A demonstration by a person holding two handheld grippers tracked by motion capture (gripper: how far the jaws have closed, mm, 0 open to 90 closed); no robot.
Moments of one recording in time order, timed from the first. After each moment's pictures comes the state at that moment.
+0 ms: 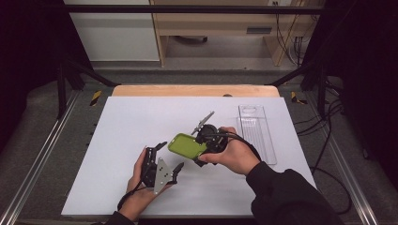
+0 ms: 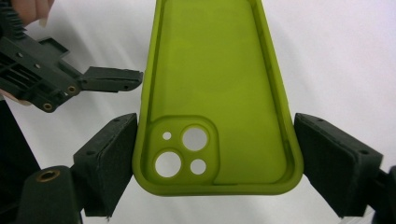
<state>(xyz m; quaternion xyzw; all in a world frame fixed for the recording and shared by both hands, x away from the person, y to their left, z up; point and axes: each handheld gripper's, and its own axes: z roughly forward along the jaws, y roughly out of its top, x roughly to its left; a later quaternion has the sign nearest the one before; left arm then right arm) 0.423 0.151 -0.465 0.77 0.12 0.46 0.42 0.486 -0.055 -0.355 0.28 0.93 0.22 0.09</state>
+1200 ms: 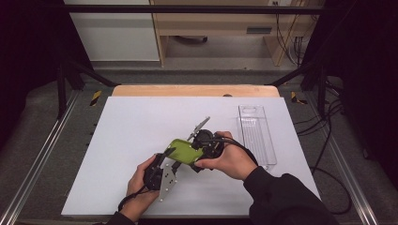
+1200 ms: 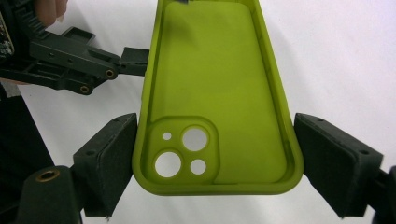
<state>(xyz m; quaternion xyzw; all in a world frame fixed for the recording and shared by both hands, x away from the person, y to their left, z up) 0.415 0.143 -0.467 0.78 0.05 0.50 0.37 0.475 -0.046 -0.361 0.27 0.93 0.23 0.08</state>
